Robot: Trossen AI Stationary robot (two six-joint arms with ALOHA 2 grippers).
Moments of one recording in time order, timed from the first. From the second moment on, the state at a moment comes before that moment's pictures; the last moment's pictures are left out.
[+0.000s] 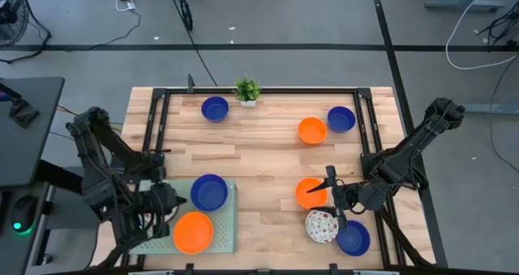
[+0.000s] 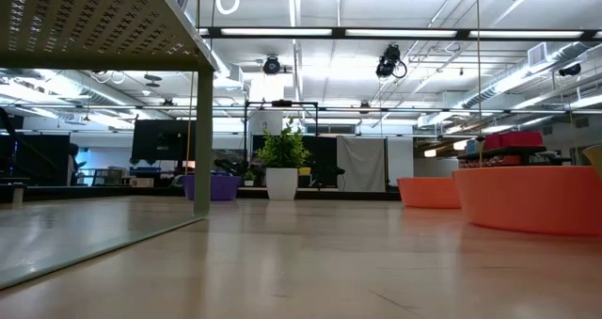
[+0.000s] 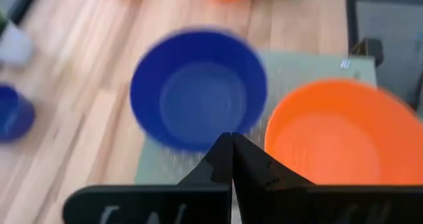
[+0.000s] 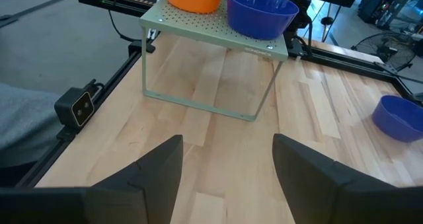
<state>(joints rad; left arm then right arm) -1.03 1.33 1.42 -1.31 -0.72 -1.06 0.77 1.09 0.68 -0.05 0.59 0.09</state>
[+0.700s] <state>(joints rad) -0.53 1.61 1.42 -0.56 -0.65 -0.04 0.41 1.08 0.68 -0.66 0.61 0.81</state>
